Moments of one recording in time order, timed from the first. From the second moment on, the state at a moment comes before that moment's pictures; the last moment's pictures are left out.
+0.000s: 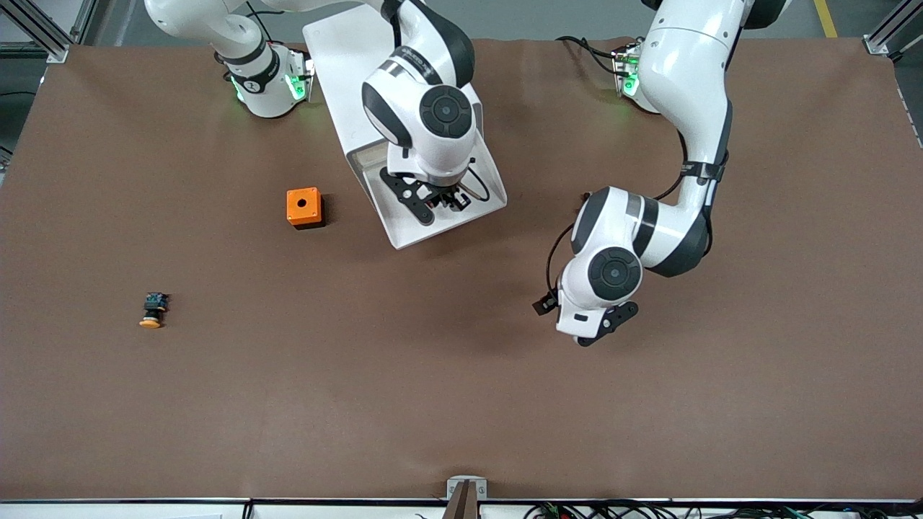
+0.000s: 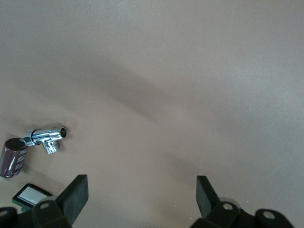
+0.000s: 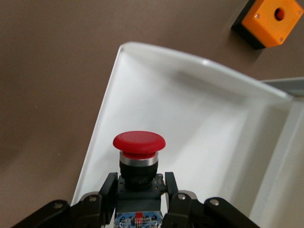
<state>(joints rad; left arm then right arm) -0.60 0.71 0.20 -1.39 -0.27 1.89 -0.90 0.77 0.47 0.01 -1.45 0.07 1.71 1.62</state>
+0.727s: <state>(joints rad) -0.60 0.71 0.20 -1.38 -0.36 1.95 -0.84 0.23 0.44 -0.01 -1.31 0.08 1.46 0.66</state>
